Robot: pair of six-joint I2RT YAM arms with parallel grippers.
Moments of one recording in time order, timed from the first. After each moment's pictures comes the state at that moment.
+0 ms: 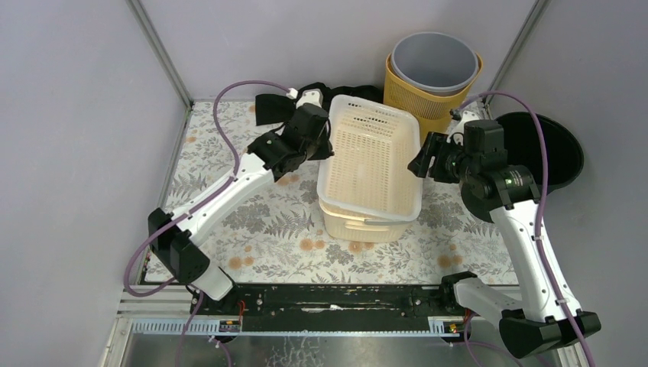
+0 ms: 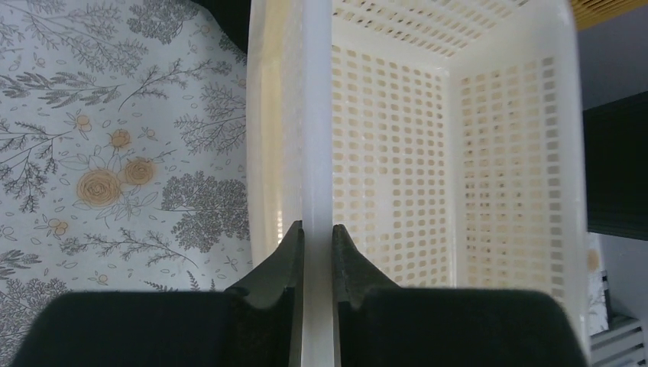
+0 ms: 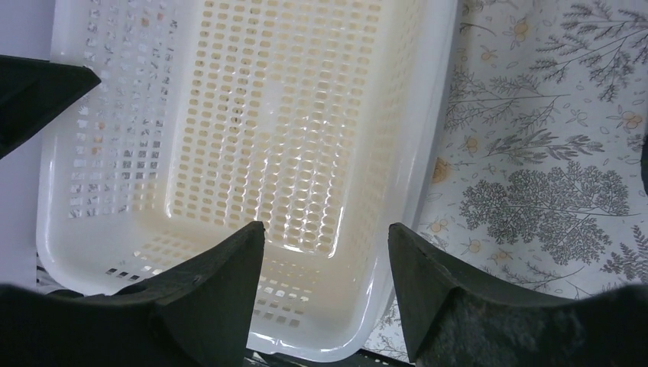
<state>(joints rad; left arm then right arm) -0.72 1.58 1.58 -0.65 -0.27 -0.61 0.22 1.05 1.30 -0.93 -0.18 0.38</state>
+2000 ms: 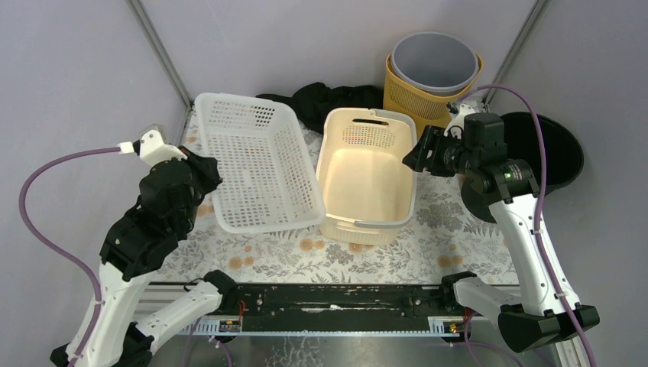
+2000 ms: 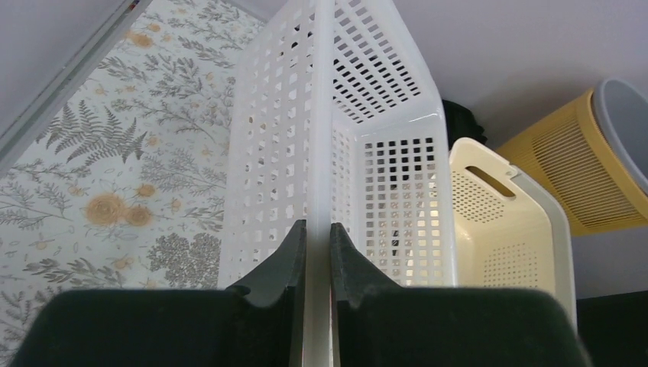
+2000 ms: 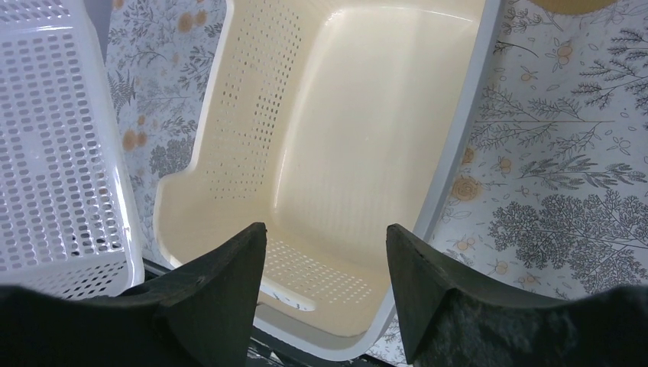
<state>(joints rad) -0.56 0.78 1.38 -0.93 -0.64 -0.68 0.22 1.08 1.35 -0.90 -0.25 0.39</state>
